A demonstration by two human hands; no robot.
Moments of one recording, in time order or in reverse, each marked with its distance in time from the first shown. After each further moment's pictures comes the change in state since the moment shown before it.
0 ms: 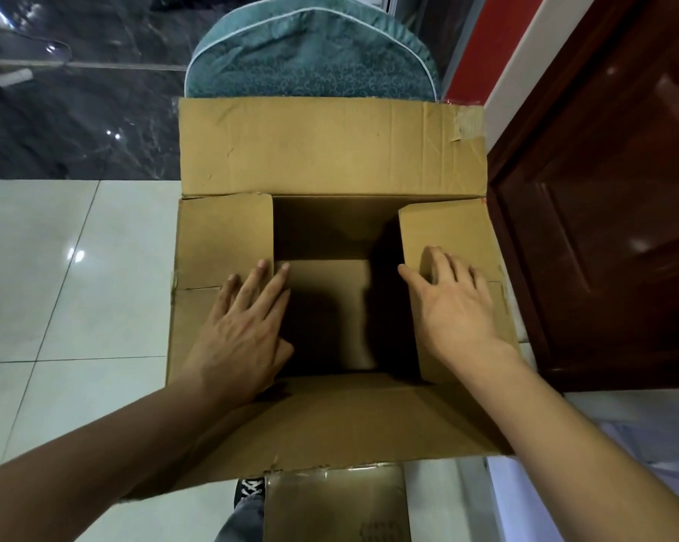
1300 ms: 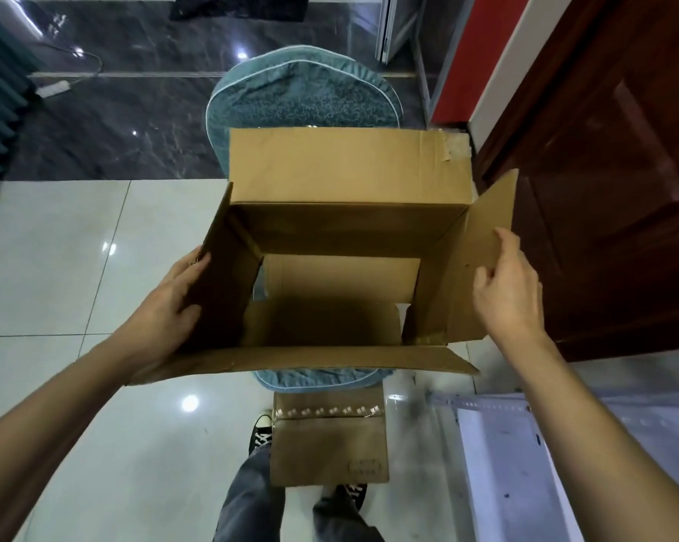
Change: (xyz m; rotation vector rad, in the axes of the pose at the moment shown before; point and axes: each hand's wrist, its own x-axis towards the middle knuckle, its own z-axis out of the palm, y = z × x) left_hand -0.089 -0.022 -0.131 -0.856 -0.063 -0.364; right_hand -0.097 0.106 -0.050 0.739 0.406 0.306
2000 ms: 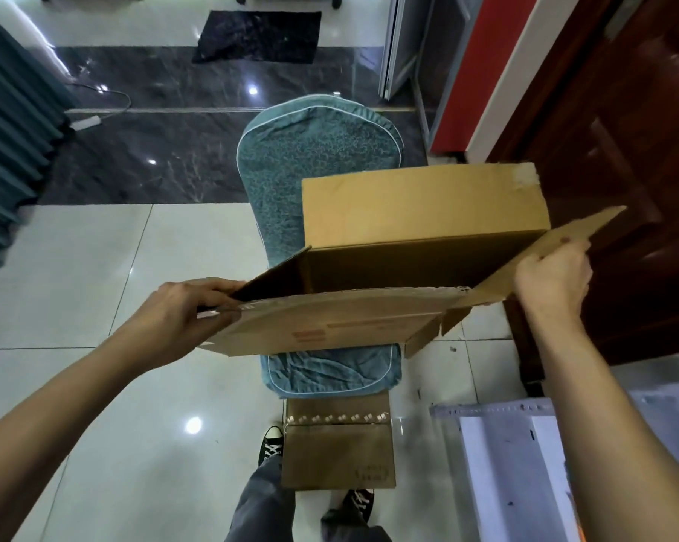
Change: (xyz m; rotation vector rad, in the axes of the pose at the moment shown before) left_hand -0.058 0.042 -0.052 0.255 0.038 0.357; right_hand -0.006 -0.033 -0.079 0.215 0.236 0.409
